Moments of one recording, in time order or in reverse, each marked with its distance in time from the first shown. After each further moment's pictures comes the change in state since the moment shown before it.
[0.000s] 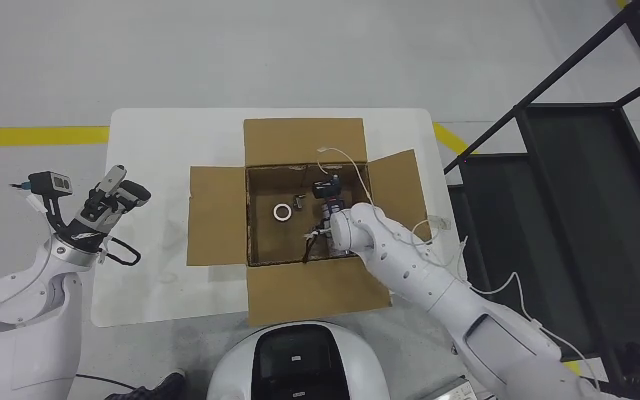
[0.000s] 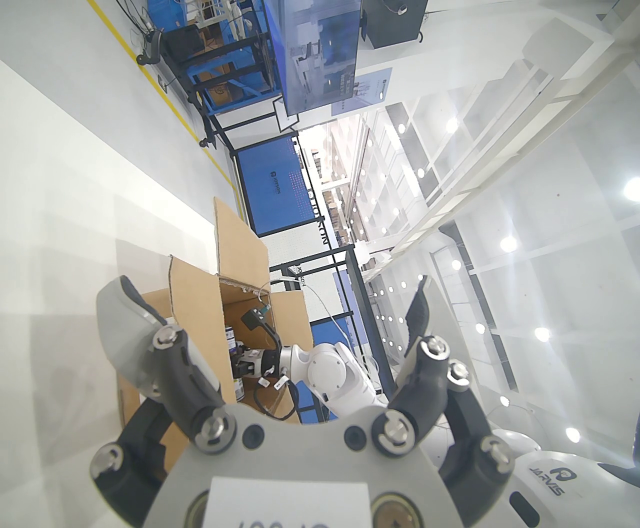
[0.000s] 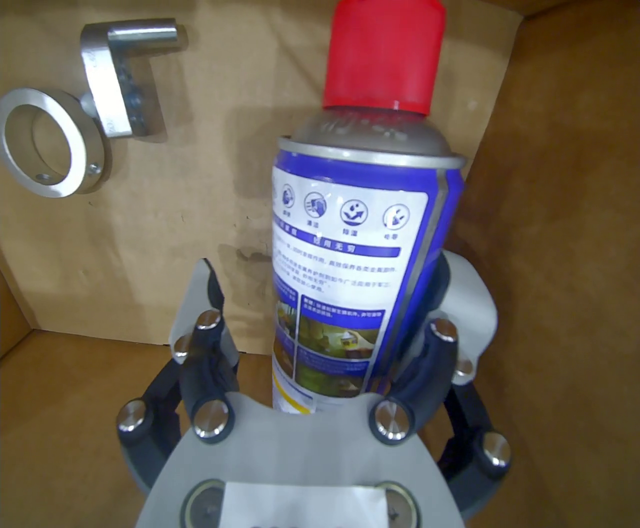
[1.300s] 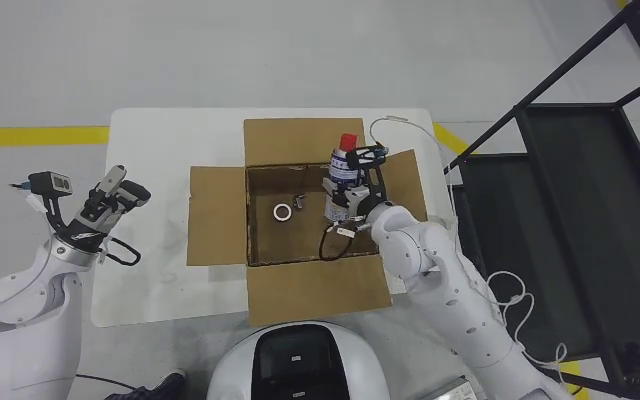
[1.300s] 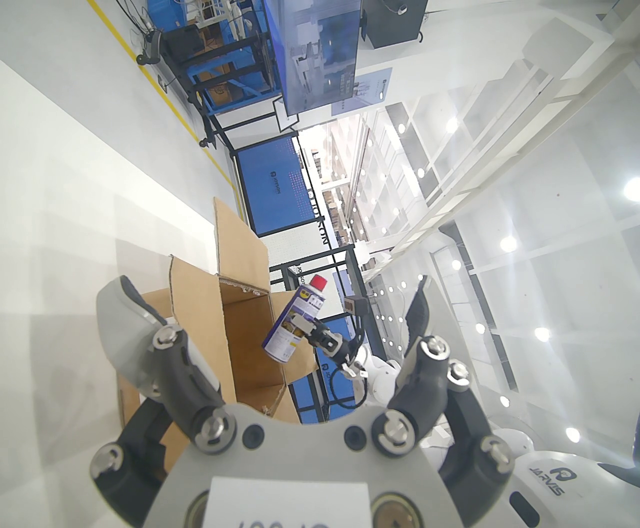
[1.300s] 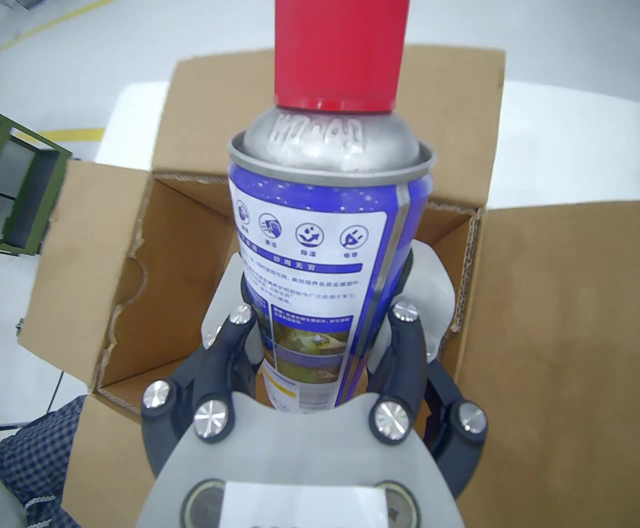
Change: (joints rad) left arm 0.000 0.000 0.000 0.000 0.000 0.000 0.000; right arm -0.433 0.101 0.457 -0.679 -0.075 -0.290 -0.358
